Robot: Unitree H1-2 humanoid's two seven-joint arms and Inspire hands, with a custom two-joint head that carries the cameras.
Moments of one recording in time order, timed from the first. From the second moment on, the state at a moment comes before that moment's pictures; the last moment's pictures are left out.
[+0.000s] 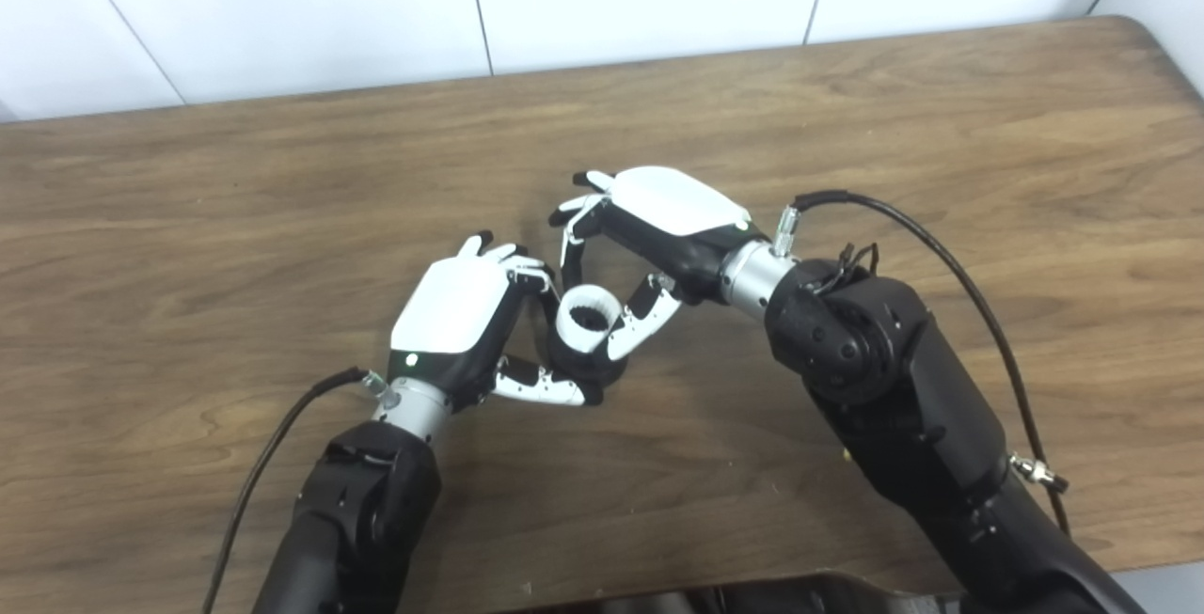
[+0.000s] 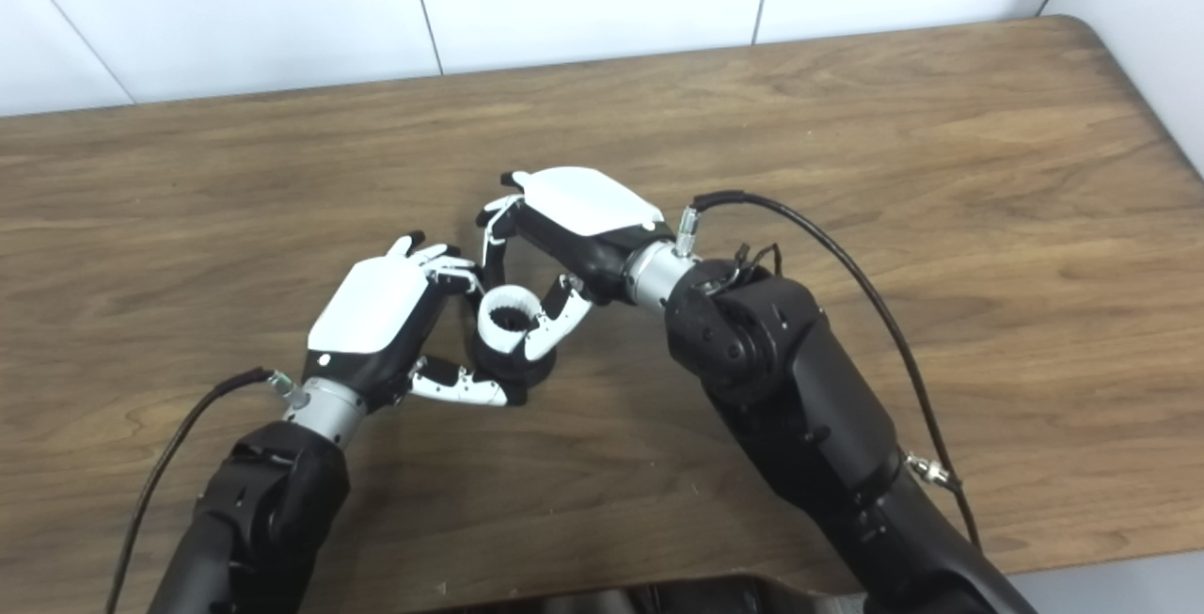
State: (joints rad) left arm -0.05 0.18 -0.35 -0.29 1.03 0.12 -0.31; right arm -0.34 -0.19 0.43 -0.45 -0.91 0.37 0.73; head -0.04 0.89
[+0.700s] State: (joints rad) left arm -0.05 0.18 -0.35 -0.30 1.03 0.12 -0.31; right arm -0.34 -0.19 0.43 -0.44 -0.92 0.38 0.73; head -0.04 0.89
